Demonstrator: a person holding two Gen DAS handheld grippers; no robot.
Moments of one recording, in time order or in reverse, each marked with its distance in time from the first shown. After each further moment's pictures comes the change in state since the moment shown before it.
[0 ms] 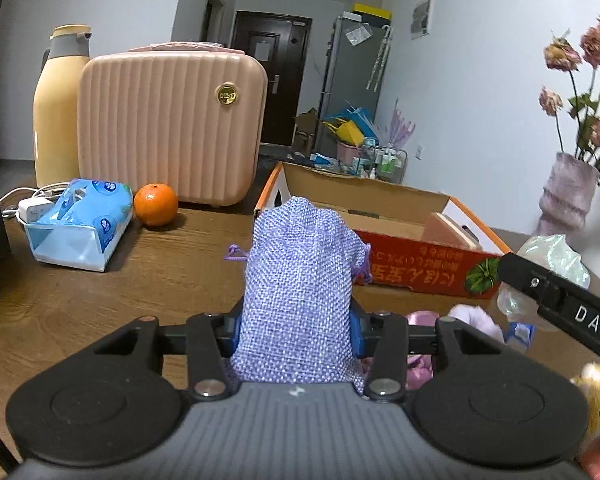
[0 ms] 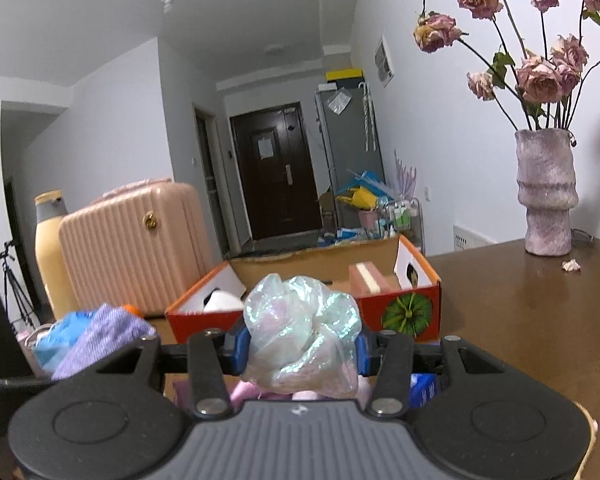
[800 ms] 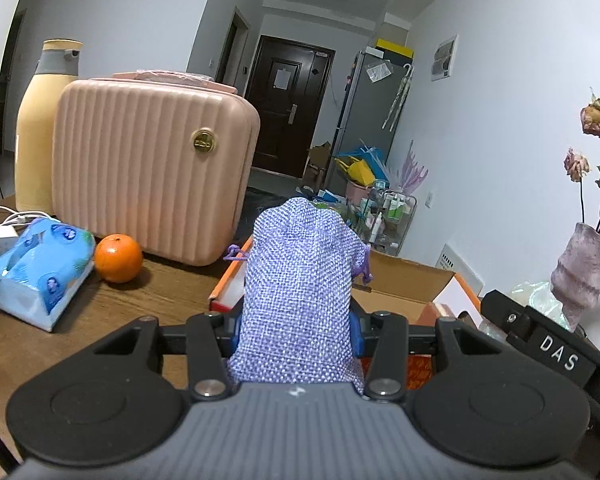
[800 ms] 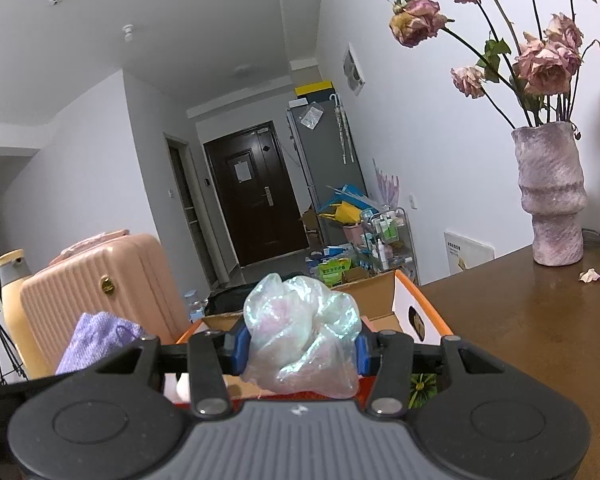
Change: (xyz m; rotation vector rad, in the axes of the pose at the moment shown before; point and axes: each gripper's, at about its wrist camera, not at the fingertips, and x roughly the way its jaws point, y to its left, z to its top) left arm 0.054 -0.037 0.060 -0.097 -0.098 0.018; right arm 0.077 -0.020 0.047 0.113 -0.059 -0.039
